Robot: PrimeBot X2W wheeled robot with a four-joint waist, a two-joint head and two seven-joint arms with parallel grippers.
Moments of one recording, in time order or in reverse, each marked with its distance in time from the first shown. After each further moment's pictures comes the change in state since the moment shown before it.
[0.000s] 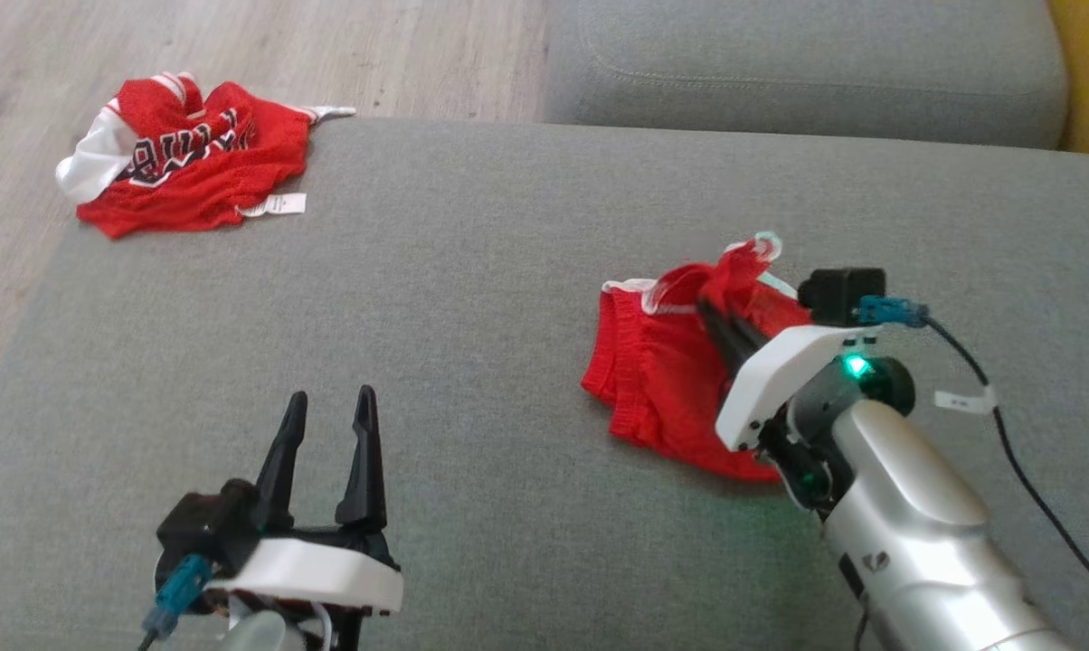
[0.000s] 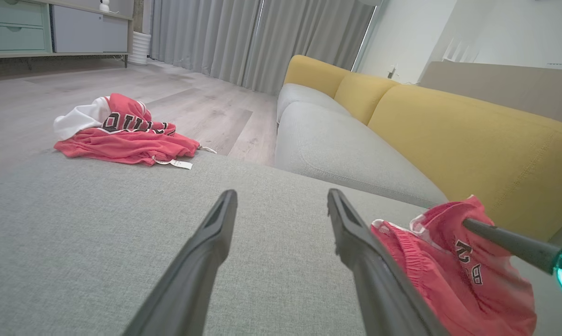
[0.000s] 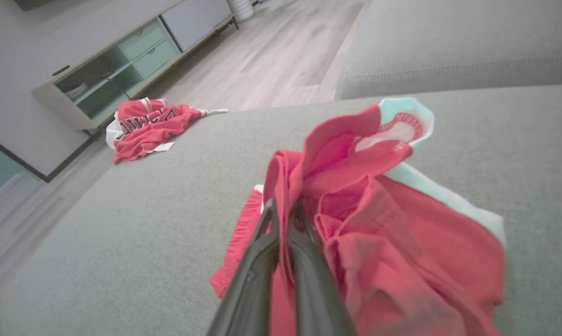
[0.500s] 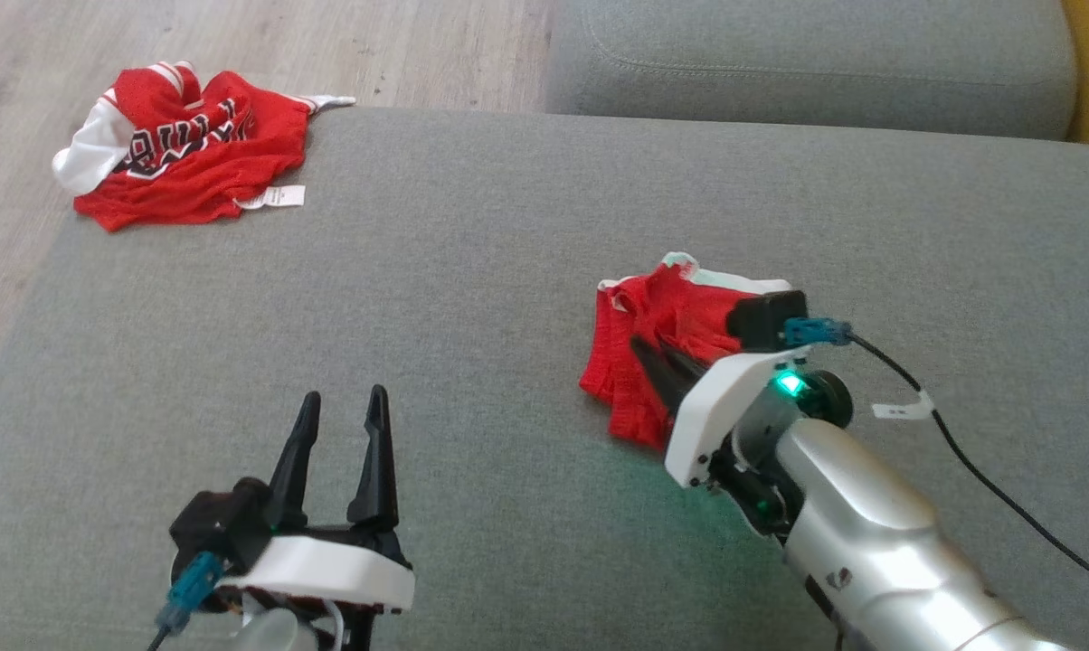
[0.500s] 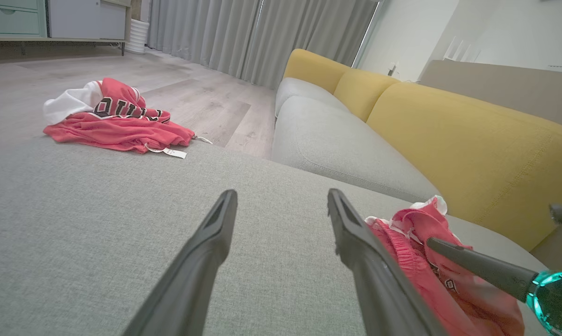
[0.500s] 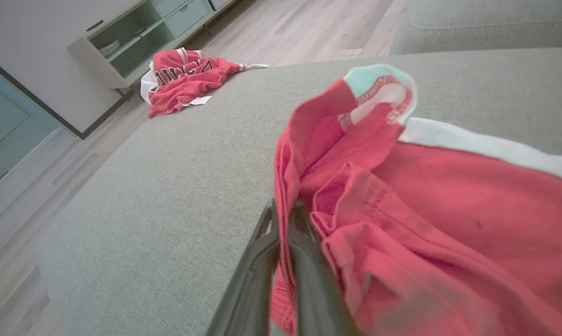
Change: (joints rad) left arm -0.004 -0.041 0.012 0.031 0.004 -0.027 0.000; right arm -0.037 0.000 0.275 0.053 0.156 0.000 -0.030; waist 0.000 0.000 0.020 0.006
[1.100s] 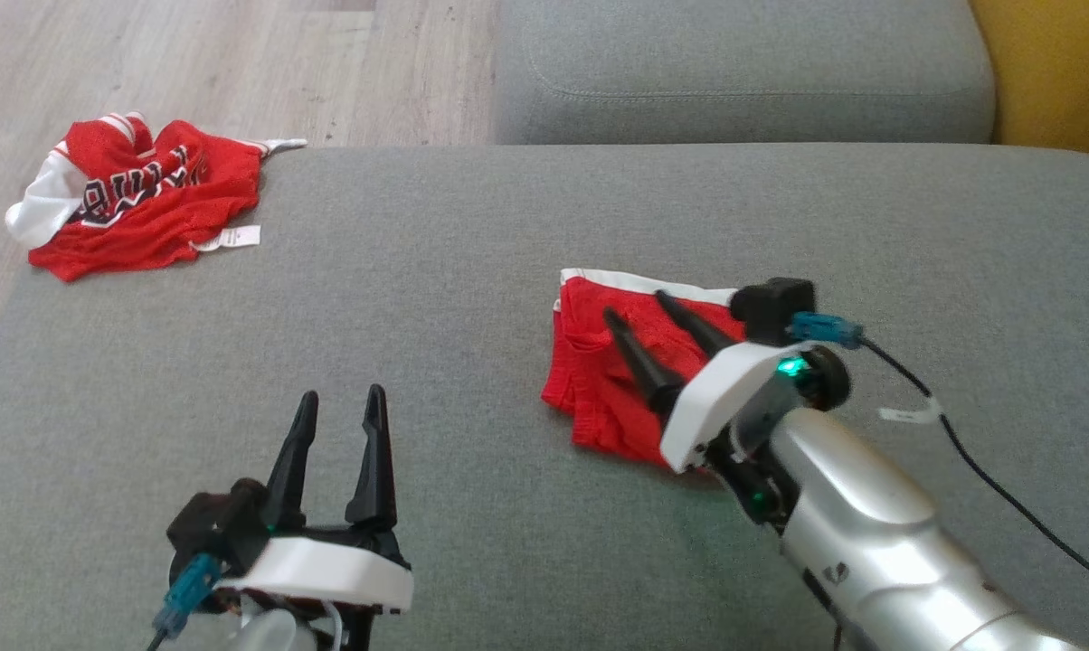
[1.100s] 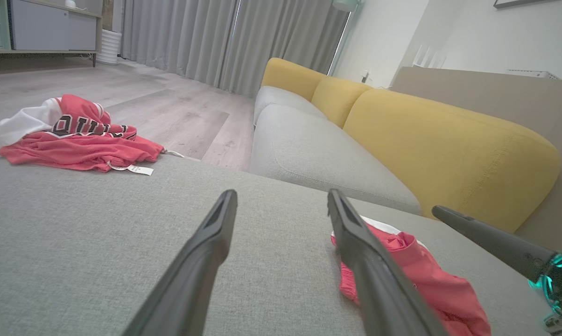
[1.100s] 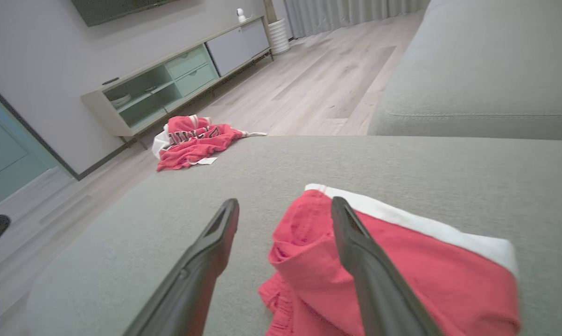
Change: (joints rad) left arm 0.005 -0.002 0.007 -0.005 0.007 0.001 0.000; right arm -0.011 0.001 0.028 -0.047 -0.021 0.000 -0.123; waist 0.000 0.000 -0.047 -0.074
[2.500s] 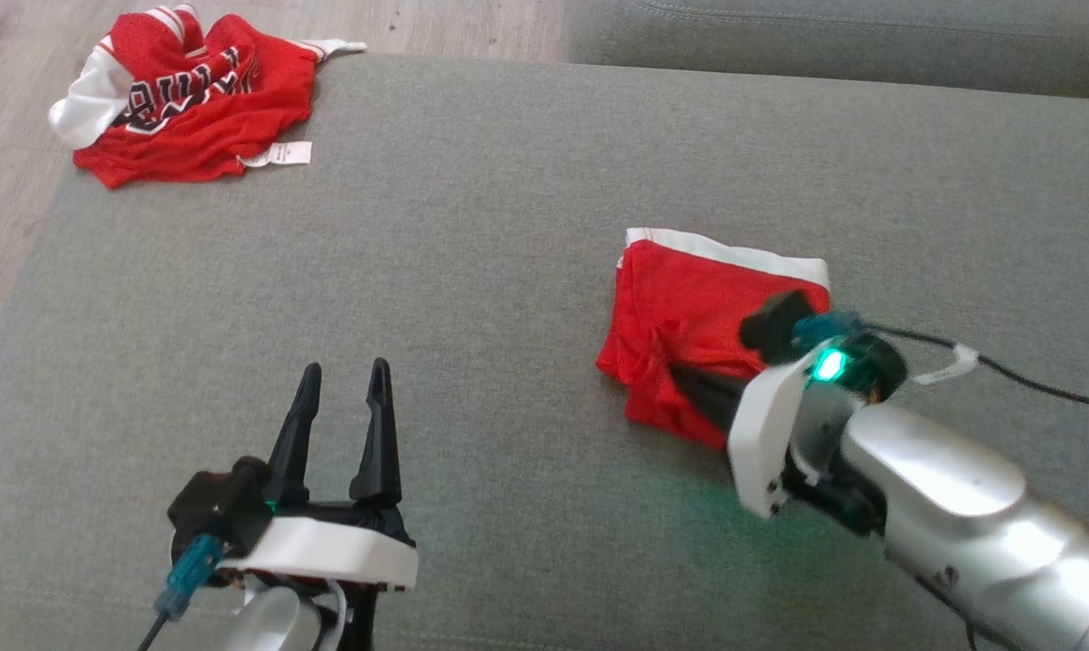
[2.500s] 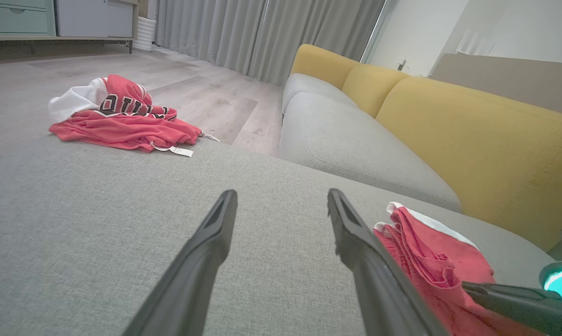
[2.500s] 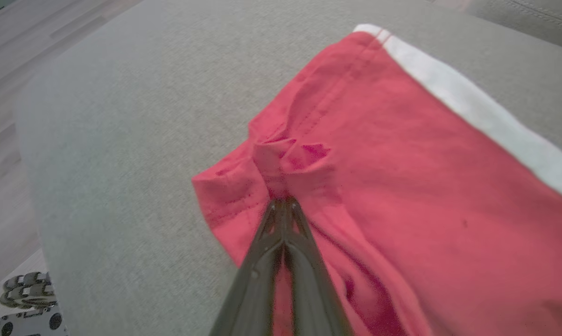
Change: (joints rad) left arm -0.033 -0.015 0.011 -0.009 0.026 -0.012 0.000; right arm -0.110 -0.327 0.429 -0.177 0.164 0.000 0.190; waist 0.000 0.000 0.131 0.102
